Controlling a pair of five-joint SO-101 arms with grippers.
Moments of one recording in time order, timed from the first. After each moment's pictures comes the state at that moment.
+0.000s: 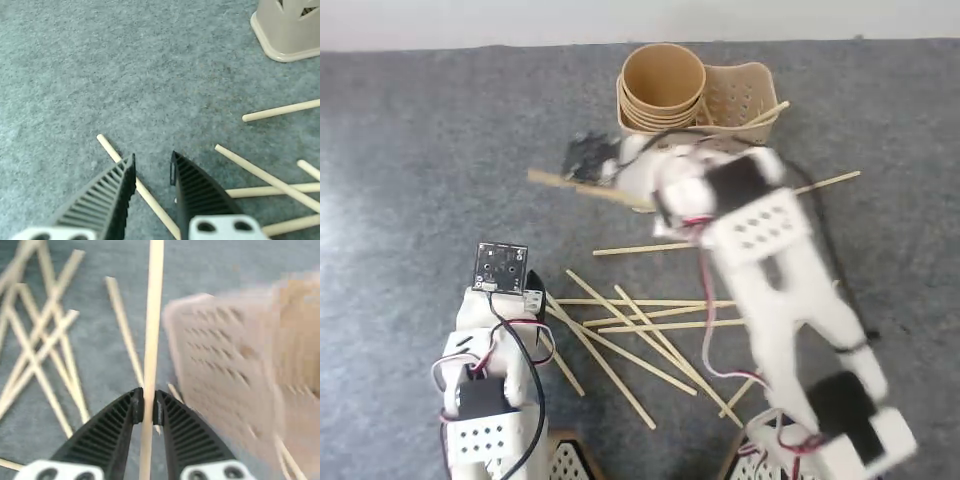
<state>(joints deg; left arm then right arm) -13.6 -91.4 97.1 46.3 -6.9 -27.9 -11.4 -6.2 84.7 52.4</state>
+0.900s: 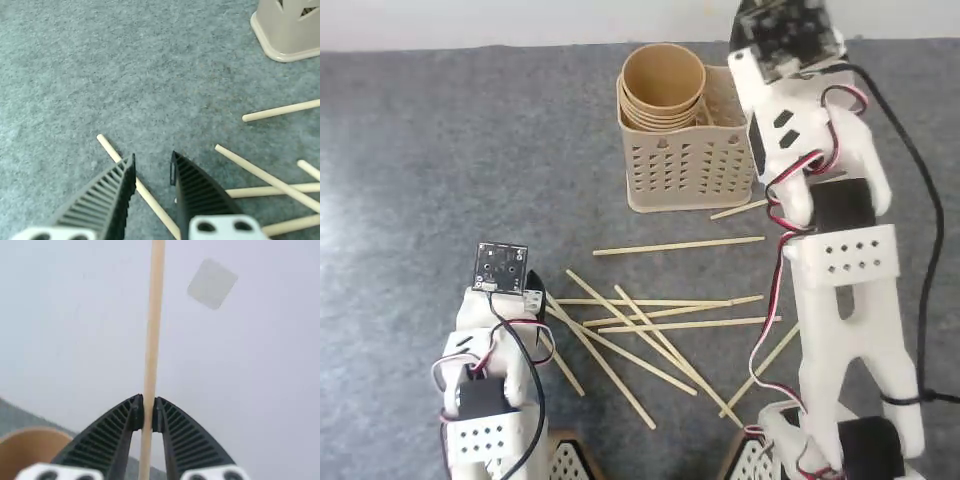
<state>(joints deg) -13.6 -91.4 97.1 46.3 -6.9 -12.2 -22.9 6.3 21.0 16.8</state>
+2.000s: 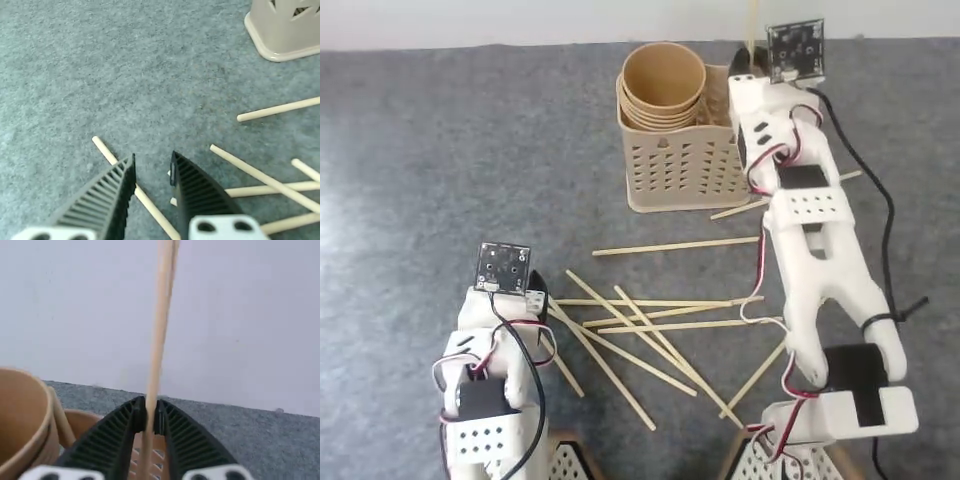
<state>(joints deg) -12.7 -91.4 97.1 46.3 -6.9 -7.9 -1.8 19.3 2.2 4.5</state>
